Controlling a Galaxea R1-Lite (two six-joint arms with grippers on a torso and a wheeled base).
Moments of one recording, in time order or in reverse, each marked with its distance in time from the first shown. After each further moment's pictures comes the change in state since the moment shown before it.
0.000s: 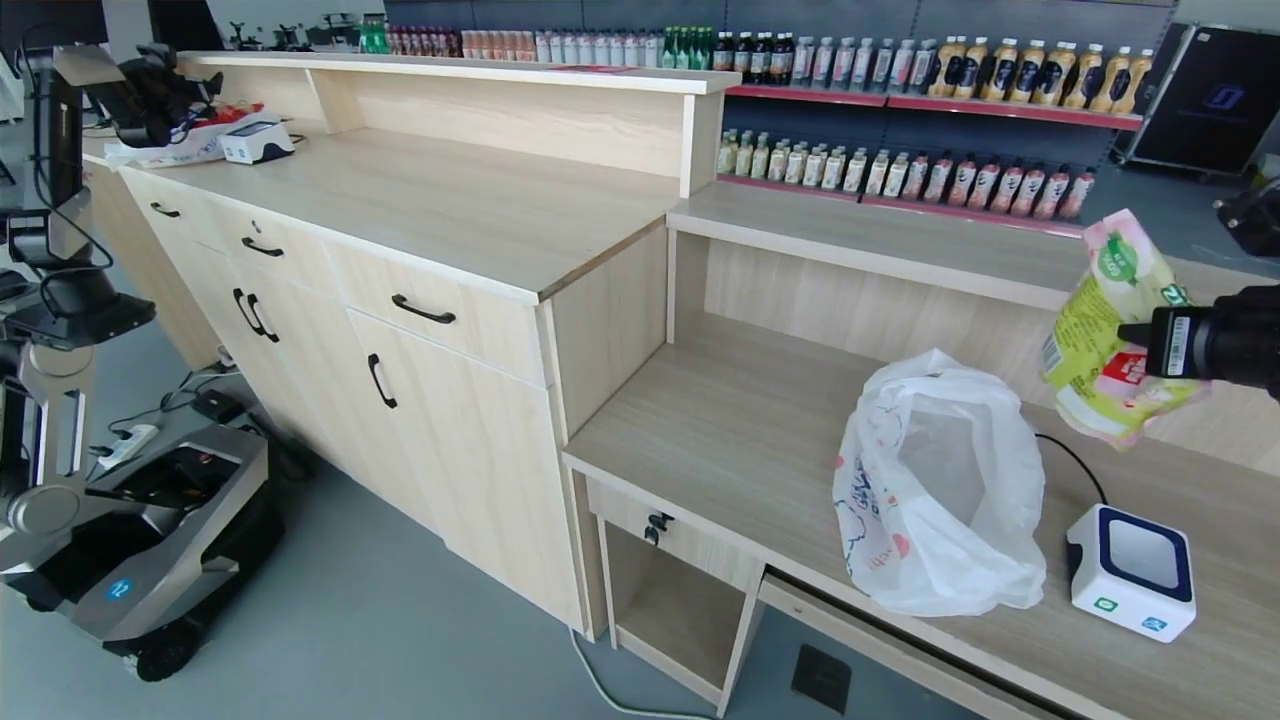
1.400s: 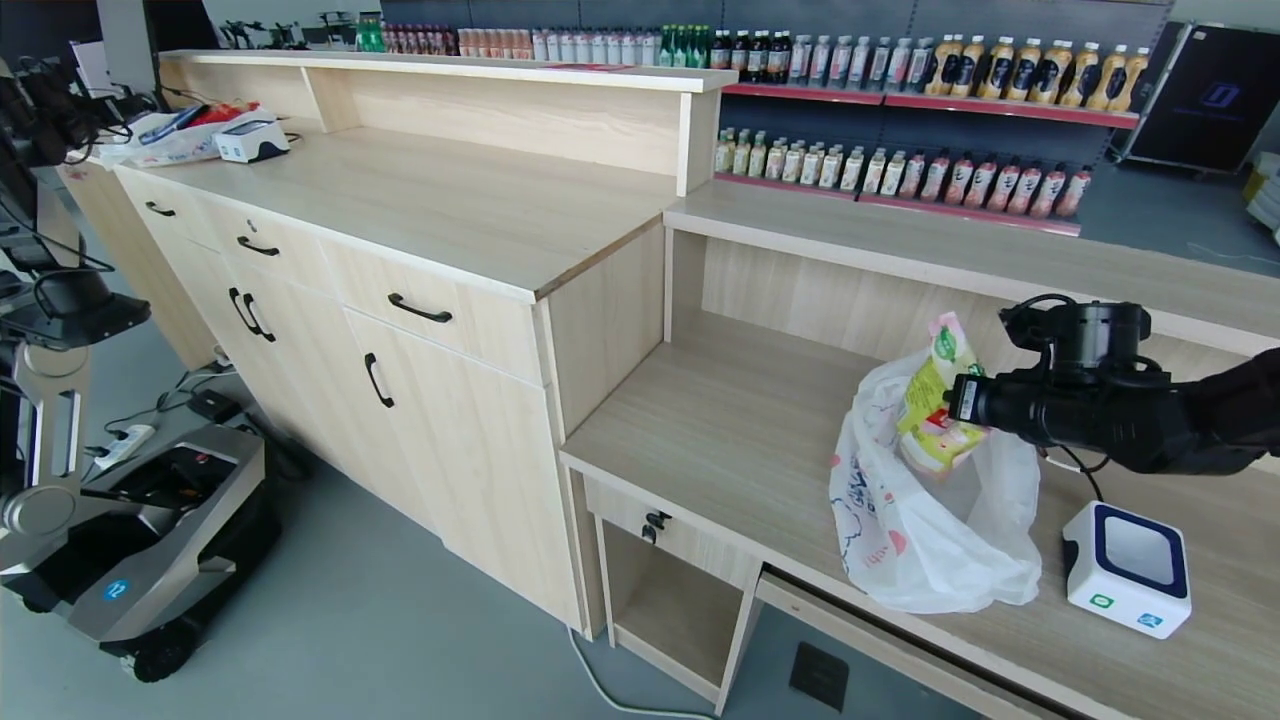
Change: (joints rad) left arm -0.001 0.000 0.000 0.000 0.000 0.000; right arm 0.100 0.542 -0.104 -0.329 0.003 0.218
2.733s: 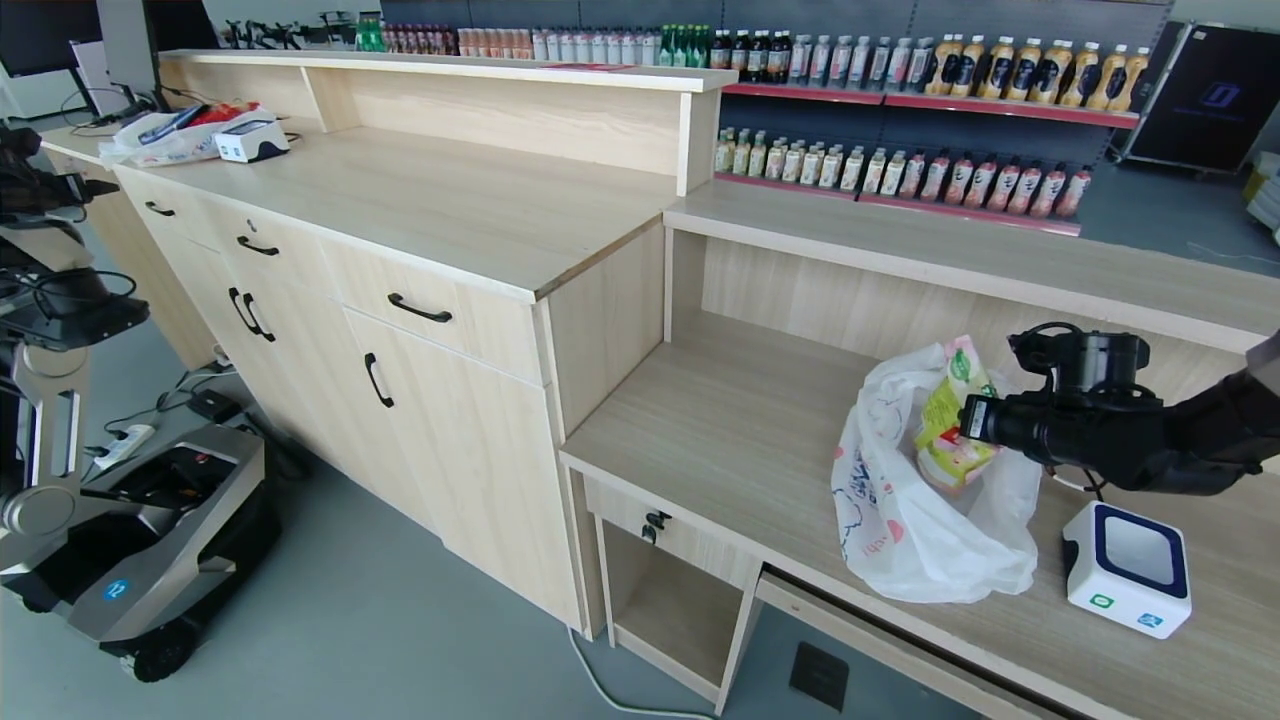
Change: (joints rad) left arm 0.000 0.000 0.000 0.000 0.000 0.000; right arm -0.069 0.109 -0.015 -0.076 -0.001 -0.011
